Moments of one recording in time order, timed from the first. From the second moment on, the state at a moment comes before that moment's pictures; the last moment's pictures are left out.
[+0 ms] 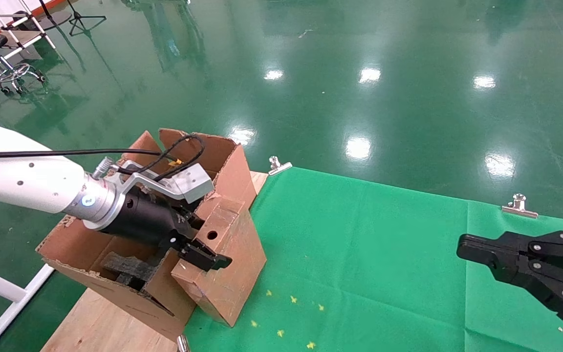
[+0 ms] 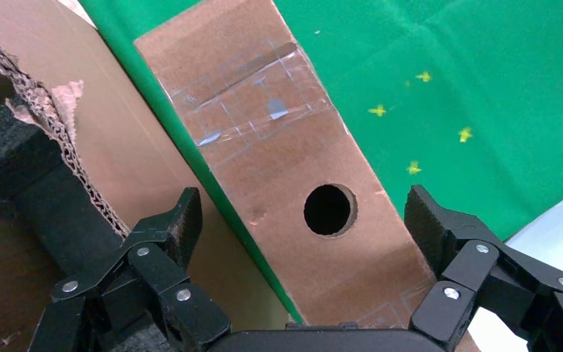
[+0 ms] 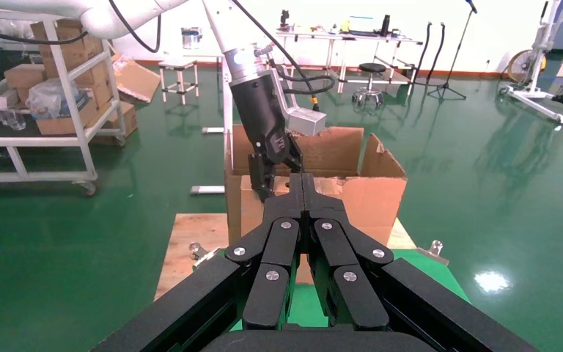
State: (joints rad) left arm -1.50 0.62 0.69 -1.36 1.75 1.54 -1.11; right arm 1.09 -0.59 -0.33 1.26 -0.69 -1.47 0.16
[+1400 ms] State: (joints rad) left arm -1.57 0.59 0.61 -1.25 1.62 1.53 -0.98; right arm 1.09 -0.59 -0.33 1.26 -0.69 -1.47 0.16
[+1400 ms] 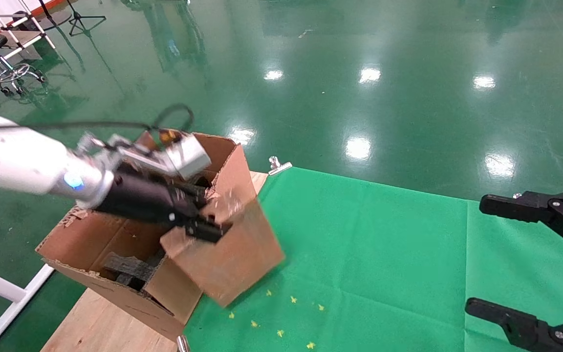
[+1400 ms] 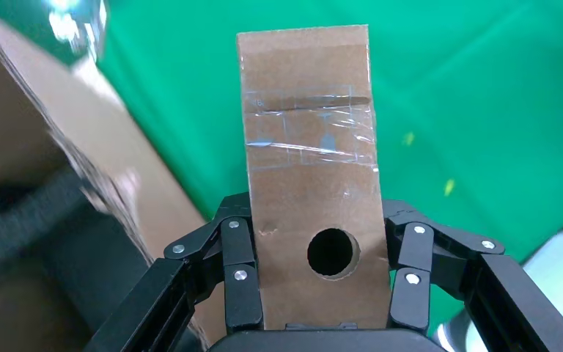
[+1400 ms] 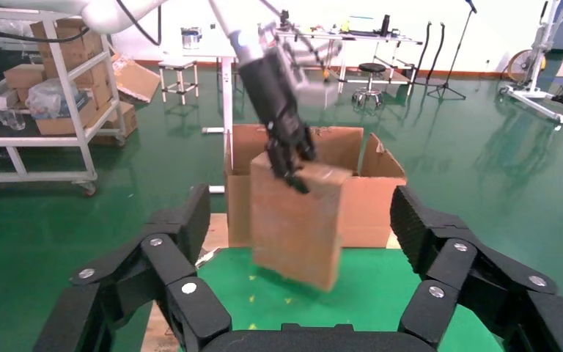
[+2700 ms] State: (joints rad) left arm -1.92 0.65 0.72 -0.27 1.94 1.25 -0.42; right arm 1.09 -0.59 -0.33 1.26 -0.69 -1.47 0.16
